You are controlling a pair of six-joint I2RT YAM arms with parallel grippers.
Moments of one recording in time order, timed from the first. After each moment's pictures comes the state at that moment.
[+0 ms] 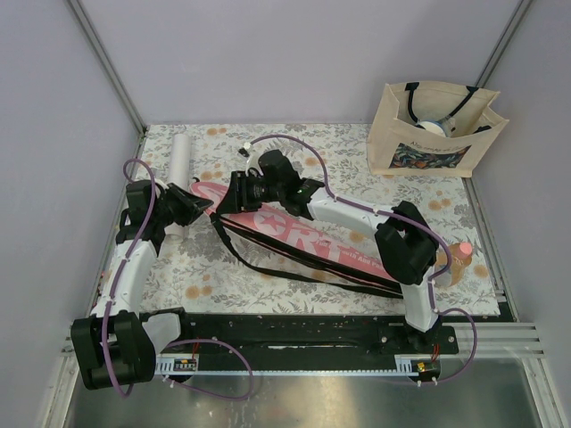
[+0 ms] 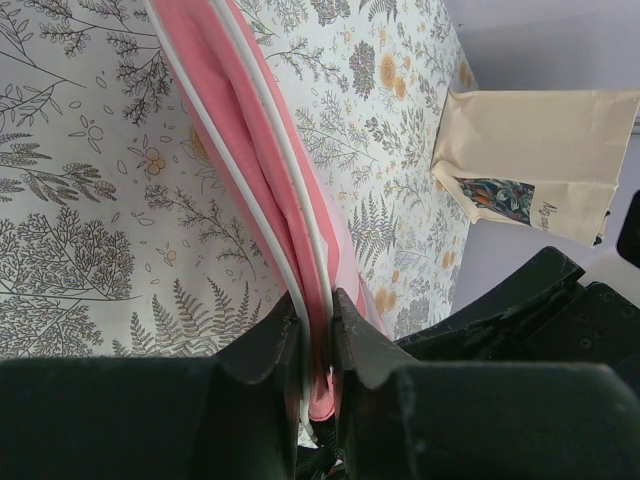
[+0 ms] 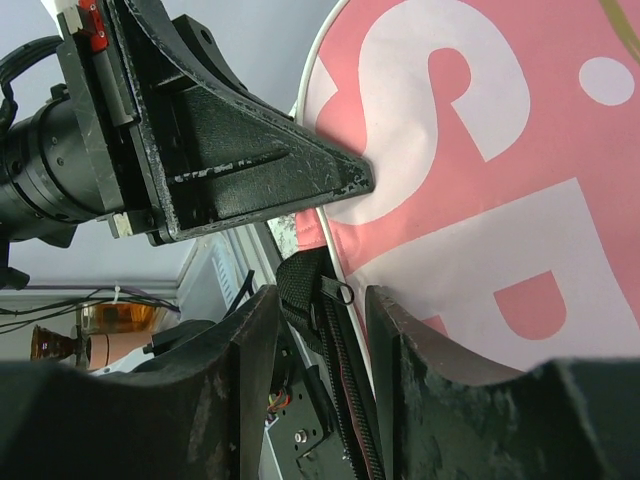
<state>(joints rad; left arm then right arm) 0.14 1.07 0.71 -0.22 0.52 -0.86 0.86 2.00 1.58 0.05 -0.48 0.75</state>
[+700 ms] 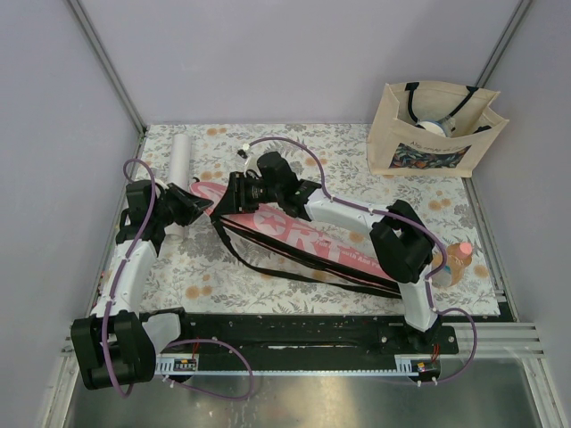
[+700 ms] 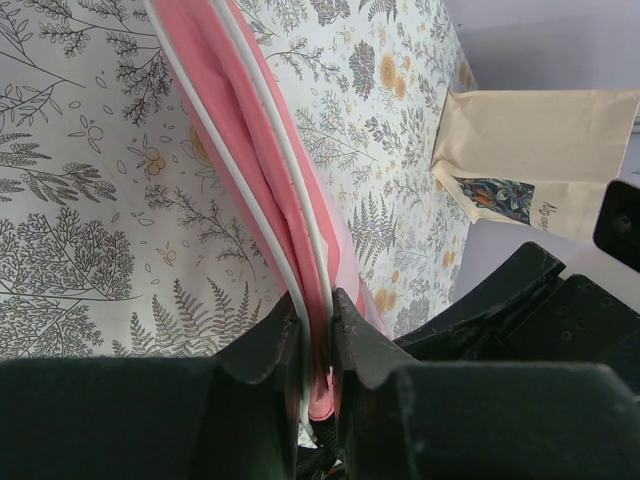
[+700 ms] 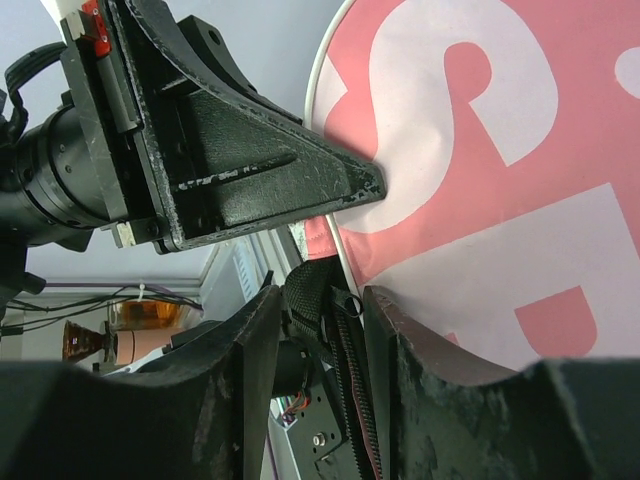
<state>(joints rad) 0.14 1.07 0.71 -0.22 0.52 -0.86 0.87 2.03 1.58 0.10 -0.52 0.80</state>
